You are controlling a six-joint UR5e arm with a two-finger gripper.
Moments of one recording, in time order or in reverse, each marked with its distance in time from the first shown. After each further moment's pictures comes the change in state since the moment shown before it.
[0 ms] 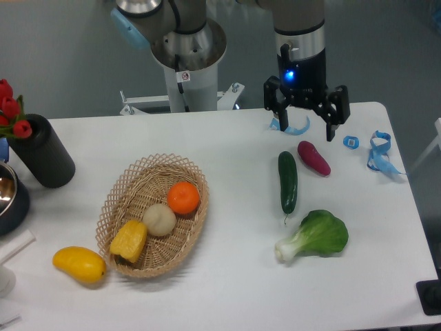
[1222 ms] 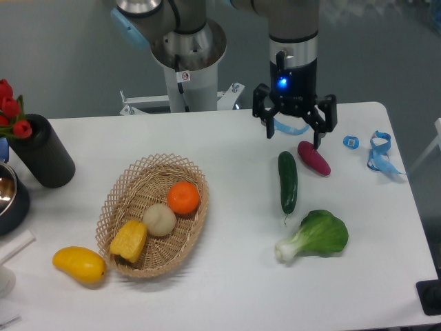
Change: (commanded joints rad) arm -0.035 -0.011 -0.032 0.006 -0.170 -0.270
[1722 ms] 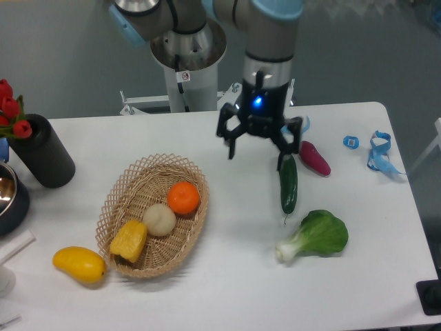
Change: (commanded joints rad) arm -0.162 -0.113 0.037 0.002 -0.051 -0.229
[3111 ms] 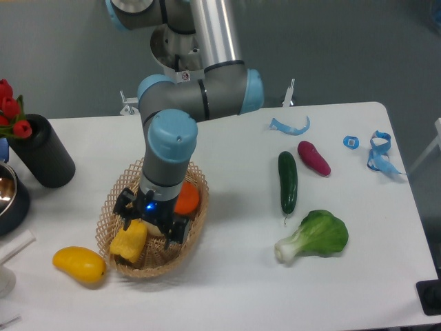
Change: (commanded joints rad) arm -0.299 -0.301 0.028 0.149 0.006 -0.155
